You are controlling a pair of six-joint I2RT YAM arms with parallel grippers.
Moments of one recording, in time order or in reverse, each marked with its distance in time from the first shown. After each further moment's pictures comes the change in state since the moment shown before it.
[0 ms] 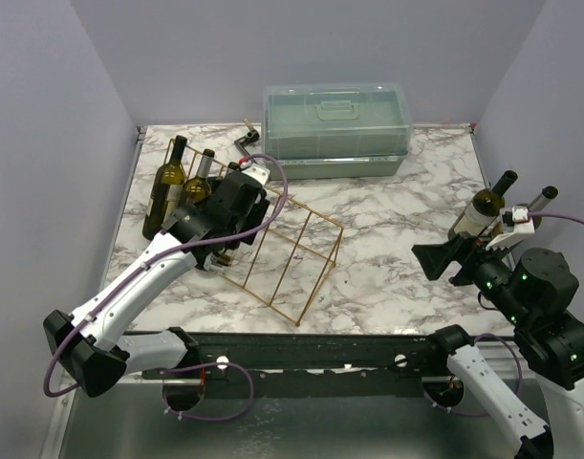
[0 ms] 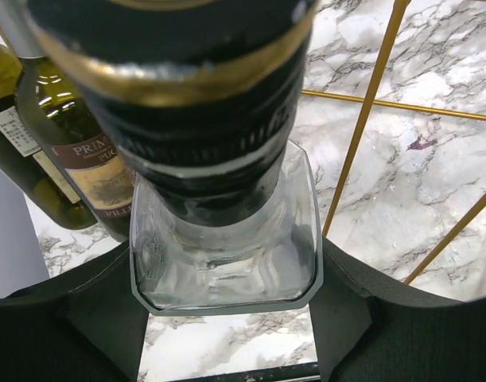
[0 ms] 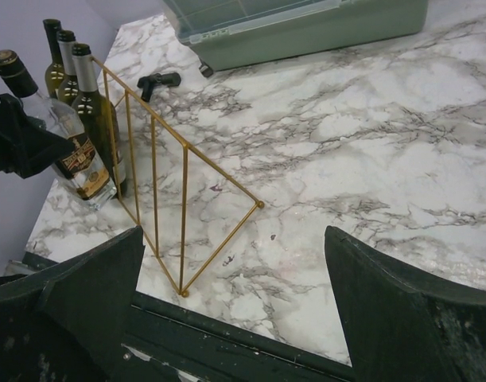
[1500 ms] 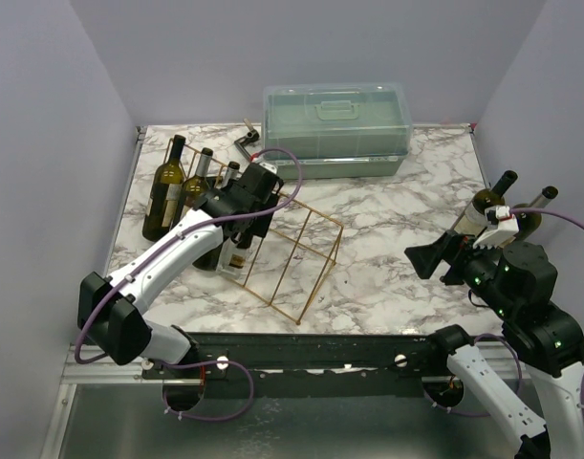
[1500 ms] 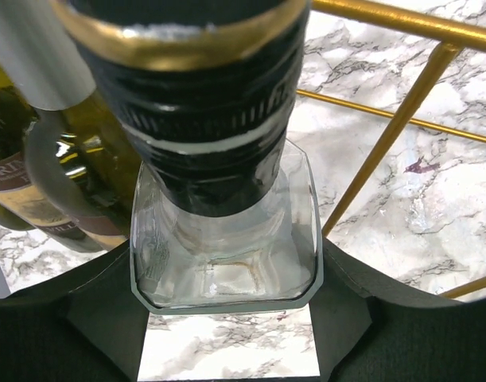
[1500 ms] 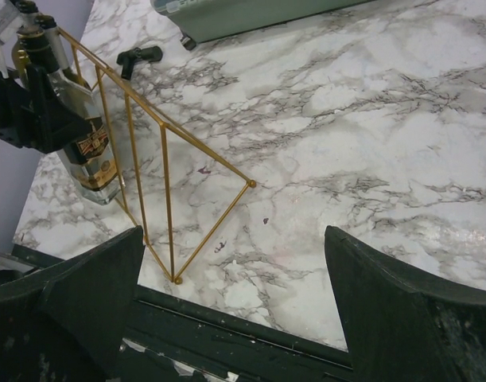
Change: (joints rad) left arm 0.047 0.212 0.032 0.040 0.033 -0.100; right arm 0.000 0.014 -0.084 0.007 -0.001 0.023
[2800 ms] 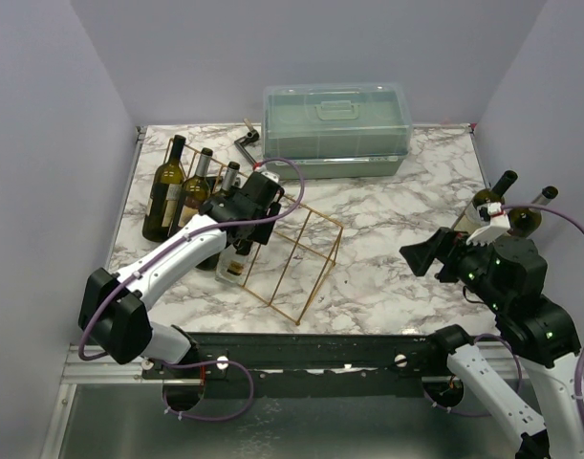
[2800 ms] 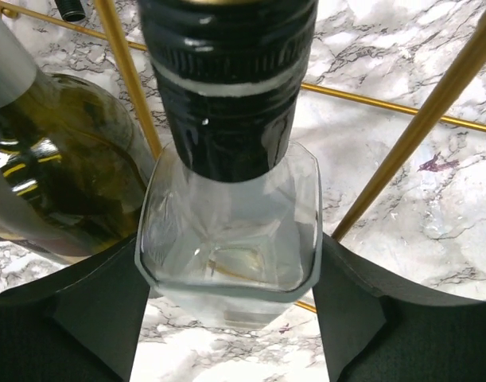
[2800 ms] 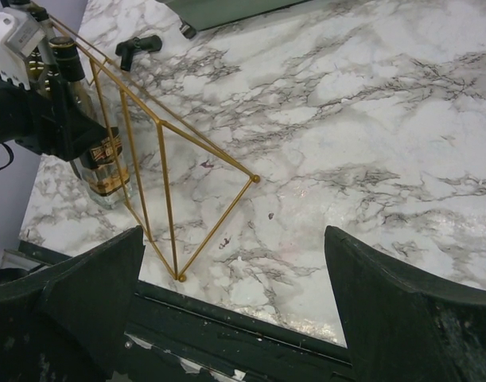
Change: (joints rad) left arm 0.000 0.021 -0.114 0.101 0.008 0.006; right arm 0.000 0.023 -0.031 0.024 -0.019 0.026
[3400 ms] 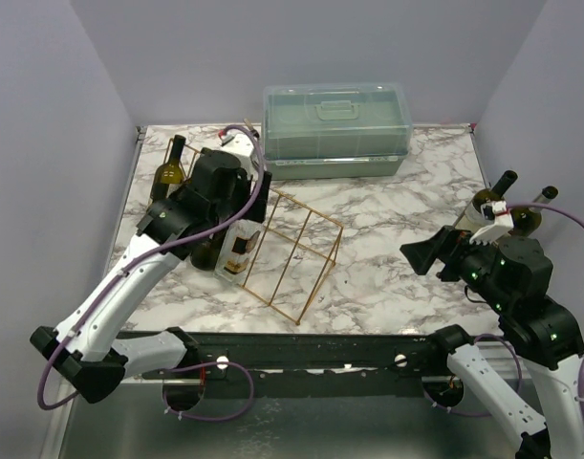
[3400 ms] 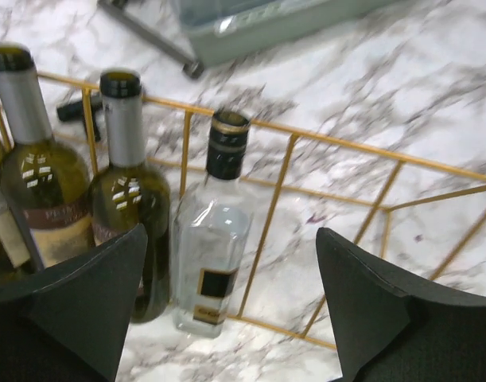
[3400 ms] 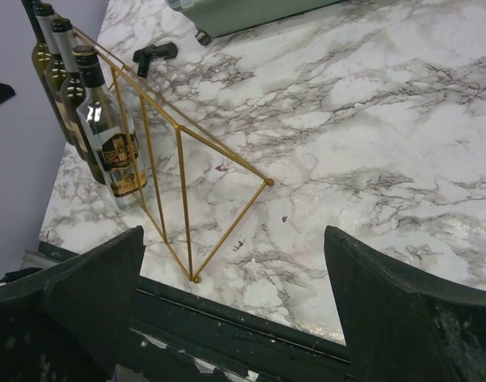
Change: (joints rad) left arm 0.000 -0.244 0.190 -0.052 0.114 -0.011; right arm 0.000 0.007 0.030 -0.001 -0.013 0.019
